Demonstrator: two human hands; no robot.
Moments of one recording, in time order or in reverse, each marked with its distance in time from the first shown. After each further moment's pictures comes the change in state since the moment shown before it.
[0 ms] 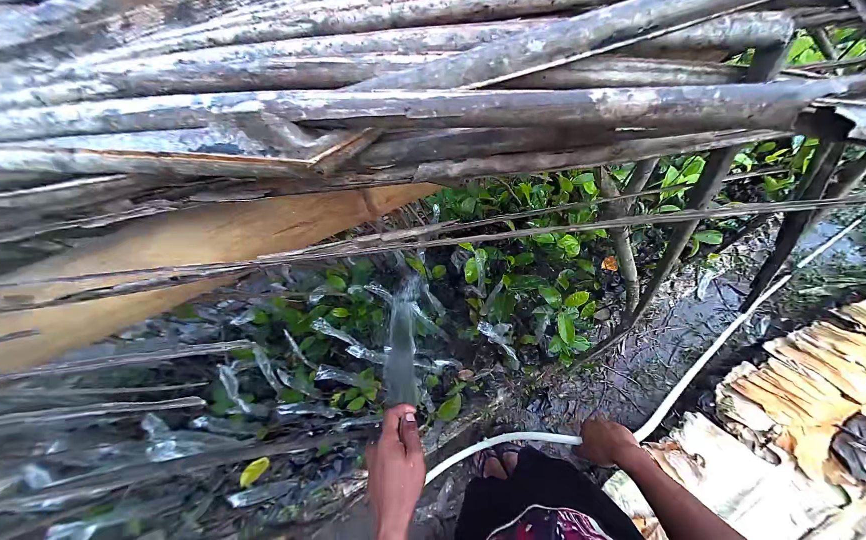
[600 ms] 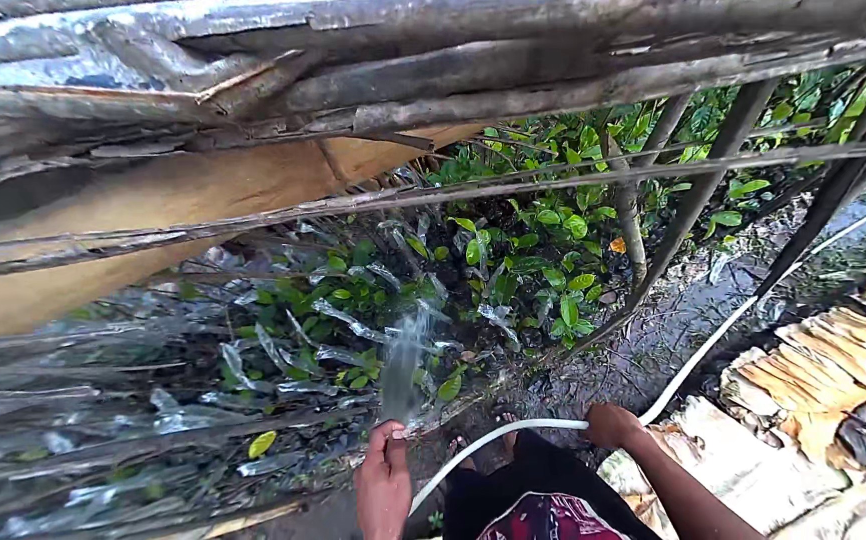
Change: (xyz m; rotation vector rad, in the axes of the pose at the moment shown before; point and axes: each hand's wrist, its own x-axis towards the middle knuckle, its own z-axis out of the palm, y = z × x) left_hand -0.038 -0.041 0.006 -0.097 0.051 -0.071; right_hand 0.021 0.020 0.010 -0.002 -0.019 -0.003
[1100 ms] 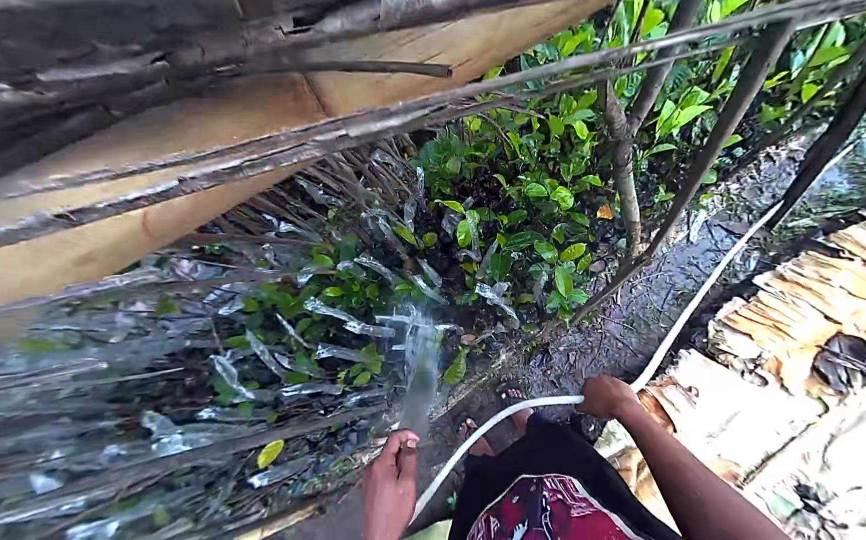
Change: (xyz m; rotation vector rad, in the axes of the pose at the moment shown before) left_hand 0.008 -0.047 -0.035 0.109 -0.318 0.046; right_hand -0.007 -0.034 0.028 0.064 0.055 0.057
